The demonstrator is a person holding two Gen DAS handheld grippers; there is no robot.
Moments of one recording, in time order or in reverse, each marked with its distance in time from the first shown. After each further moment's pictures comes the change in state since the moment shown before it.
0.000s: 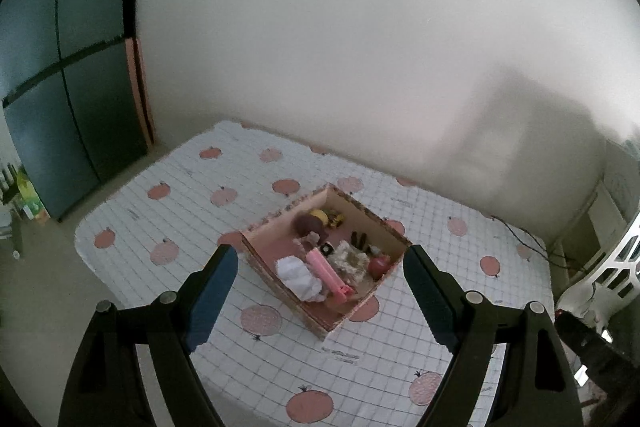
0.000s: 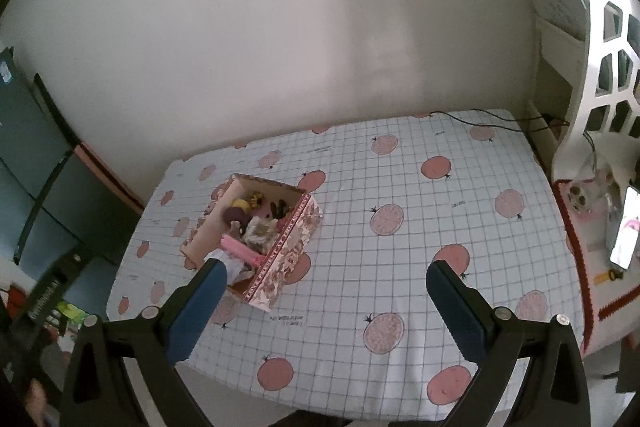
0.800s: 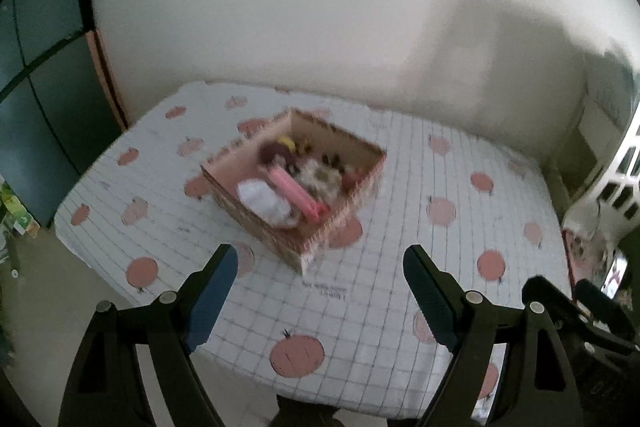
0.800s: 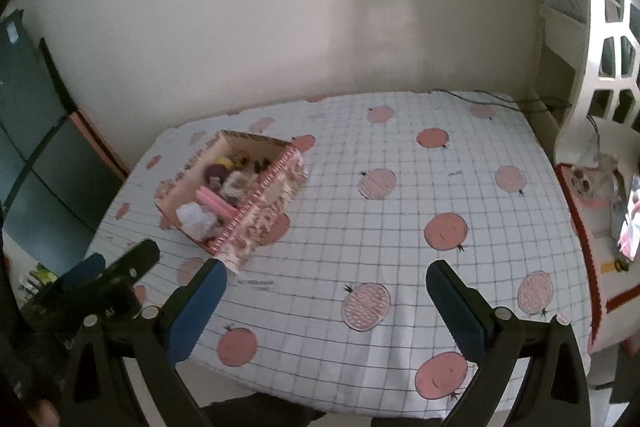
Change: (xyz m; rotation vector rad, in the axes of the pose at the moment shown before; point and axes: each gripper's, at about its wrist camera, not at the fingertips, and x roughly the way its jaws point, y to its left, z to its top) left arm 0.044 -0.041 -0.101 0.141 0.177 -0.050; right arm 0.048 -0.022 -0.078 -0.082 0.019 -0.032
